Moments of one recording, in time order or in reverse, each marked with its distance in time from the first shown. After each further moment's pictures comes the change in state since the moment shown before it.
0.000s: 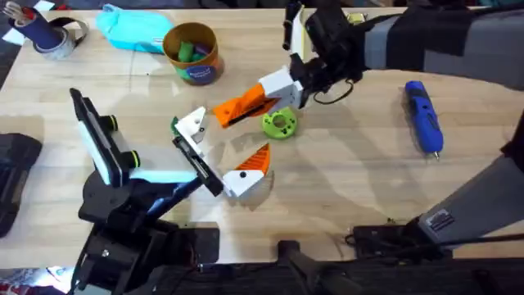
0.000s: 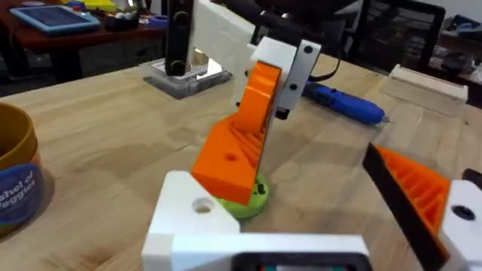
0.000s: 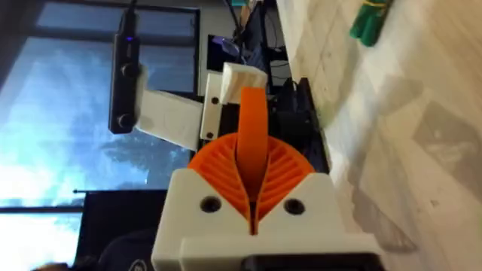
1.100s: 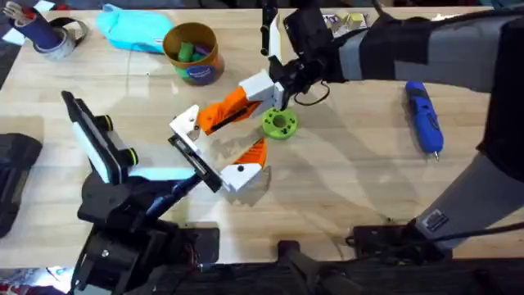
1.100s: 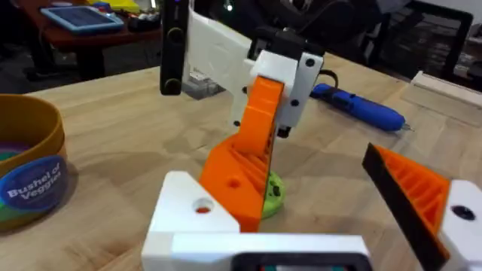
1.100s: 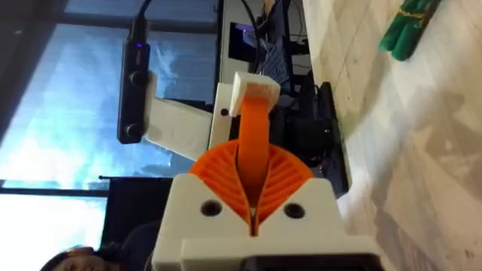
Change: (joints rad) left arm 0.007 0.000 0.000 0.001 -0.055 -0.006; right arm 0.089 0.066 0.000 0.331 -0.071 0.286
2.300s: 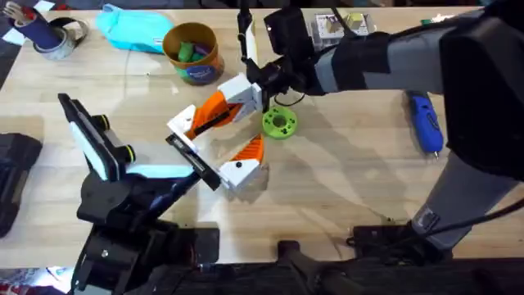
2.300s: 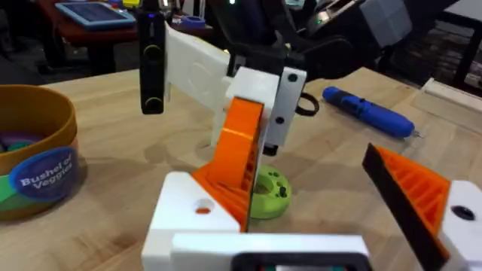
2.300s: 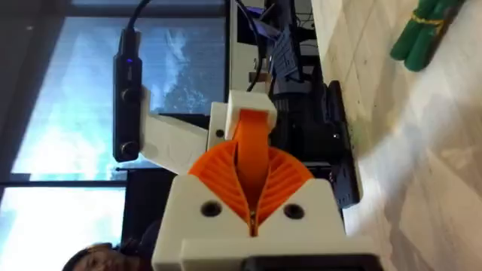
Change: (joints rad) left arm 0.008 0.000 0.001 -0.003 -0.027 -0.021; right arm 0.081 0.093 0.007 0.428 -0.004 0.413
